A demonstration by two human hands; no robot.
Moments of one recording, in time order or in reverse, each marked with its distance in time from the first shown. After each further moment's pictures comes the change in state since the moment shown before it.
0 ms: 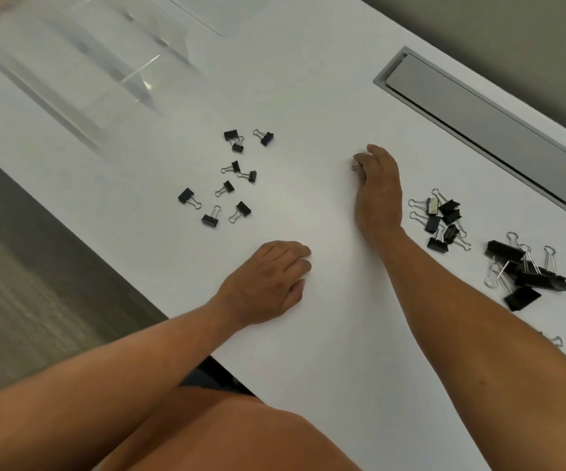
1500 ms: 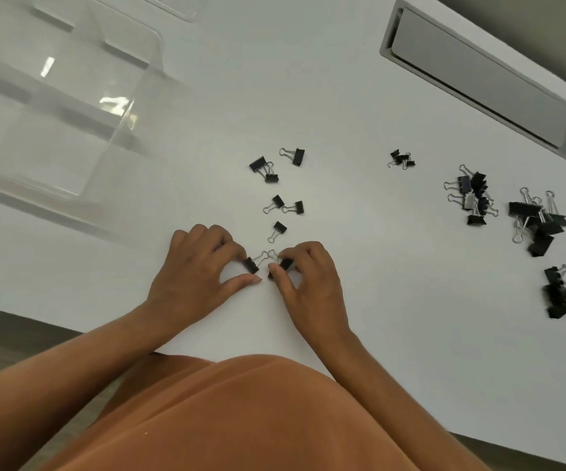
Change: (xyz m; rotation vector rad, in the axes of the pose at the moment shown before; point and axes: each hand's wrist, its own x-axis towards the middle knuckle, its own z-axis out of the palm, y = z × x) left_hand -0.037 -0.233 -0.107 -0.080 -0.092 -0.084; right_hand -0.116 -0.225 0.100 0.009 -0.137 0.322
